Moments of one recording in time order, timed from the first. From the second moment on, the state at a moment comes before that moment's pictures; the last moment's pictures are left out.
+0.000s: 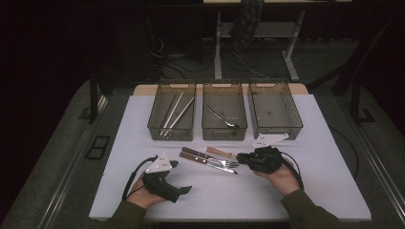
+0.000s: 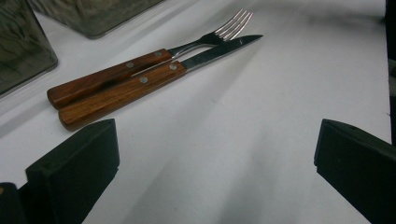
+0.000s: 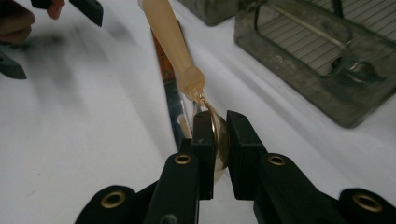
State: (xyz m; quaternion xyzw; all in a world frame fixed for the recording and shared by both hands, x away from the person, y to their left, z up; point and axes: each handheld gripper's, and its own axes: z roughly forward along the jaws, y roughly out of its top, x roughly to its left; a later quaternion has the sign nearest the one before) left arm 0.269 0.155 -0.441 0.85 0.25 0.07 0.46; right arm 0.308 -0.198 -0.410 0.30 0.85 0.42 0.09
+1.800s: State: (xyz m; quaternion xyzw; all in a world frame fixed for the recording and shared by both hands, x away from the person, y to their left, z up) left arm 0.267 0.152 -0.440 0.85 0.24 0.07 0.46; right arm 0.411 -0.199 -0.380 0.41 0.78 0.47 0.11
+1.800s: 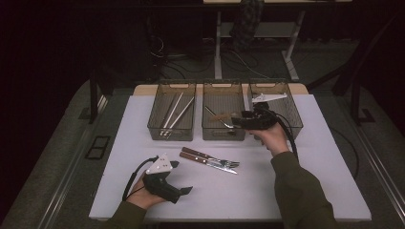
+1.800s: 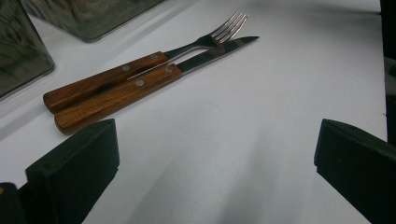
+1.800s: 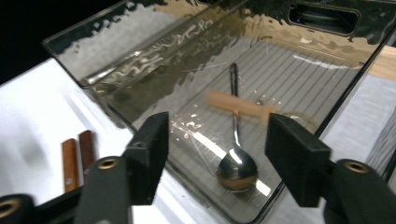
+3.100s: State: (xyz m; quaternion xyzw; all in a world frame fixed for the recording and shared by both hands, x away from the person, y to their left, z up) left arm 0.263 0.150 -0.438 0.85 0.24 0.08 0.46; right arm 0.277 -0.263 -0.432 0.35 0.81 0.45 0.15
